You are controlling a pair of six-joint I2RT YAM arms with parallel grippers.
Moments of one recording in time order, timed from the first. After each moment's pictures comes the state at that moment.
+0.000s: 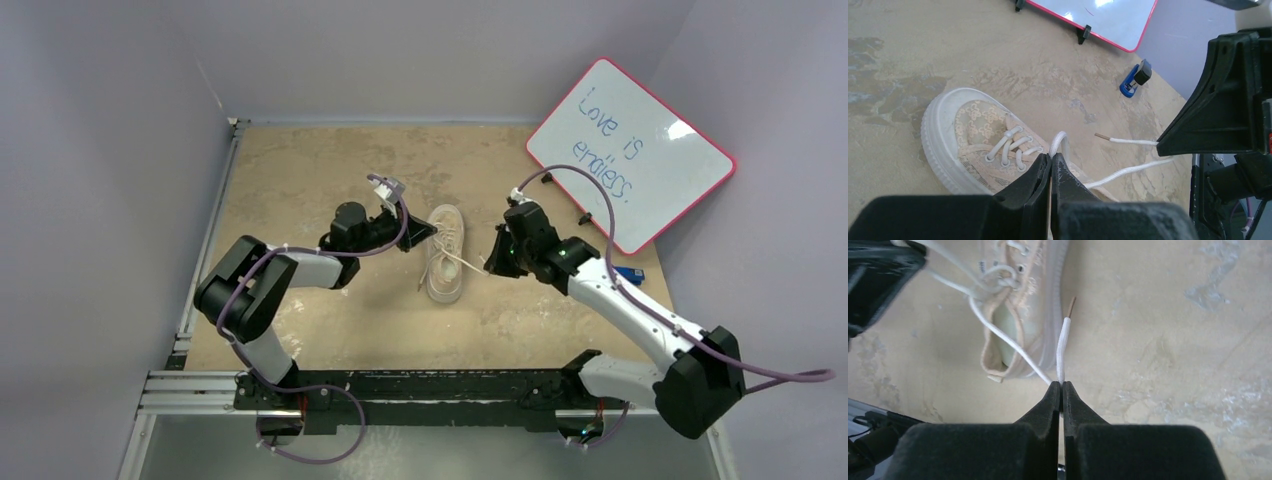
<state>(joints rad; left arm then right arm) -0.52 1.71 0.67 0.96 0.56 -0.44 0.60 1.13 0.84 -0.55 0.07 0.68</state>
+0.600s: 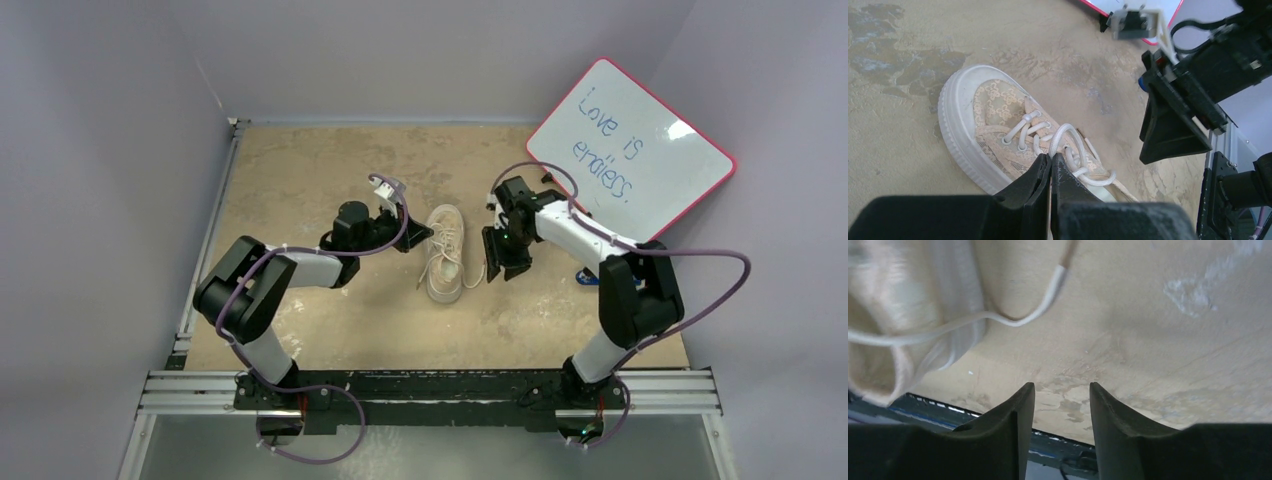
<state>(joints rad) -0.52 1.70 0.68 0.84 0.49 -0.43 0.41 1.65 1.12 -0.90 -0.15 0.33</state>
